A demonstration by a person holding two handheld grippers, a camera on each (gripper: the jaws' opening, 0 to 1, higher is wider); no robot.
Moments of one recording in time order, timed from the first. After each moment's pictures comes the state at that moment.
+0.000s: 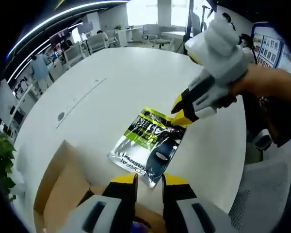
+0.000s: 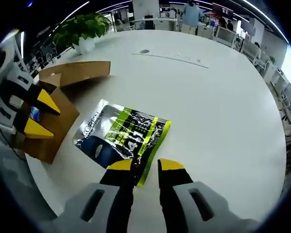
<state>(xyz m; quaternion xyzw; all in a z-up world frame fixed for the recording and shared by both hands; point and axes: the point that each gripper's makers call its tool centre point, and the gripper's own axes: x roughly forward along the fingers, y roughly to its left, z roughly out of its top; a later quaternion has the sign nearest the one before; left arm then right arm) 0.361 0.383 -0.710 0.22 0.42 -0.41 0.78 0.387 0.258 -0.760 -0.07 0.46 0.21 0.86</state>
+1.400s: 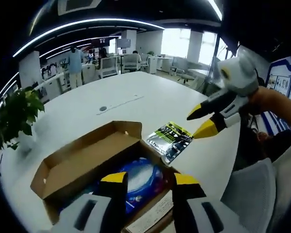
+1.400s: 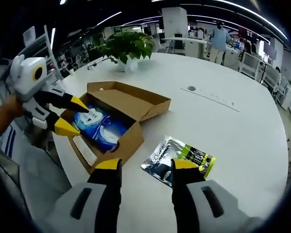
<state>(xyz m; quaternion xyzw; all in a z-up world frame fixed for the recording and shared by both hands) 0.326 0.508 -0.646 0.09 0.35 -0.35 0.87 0.347 0.376 -0.660 -0.07 0.38 0.34 0.86</state>
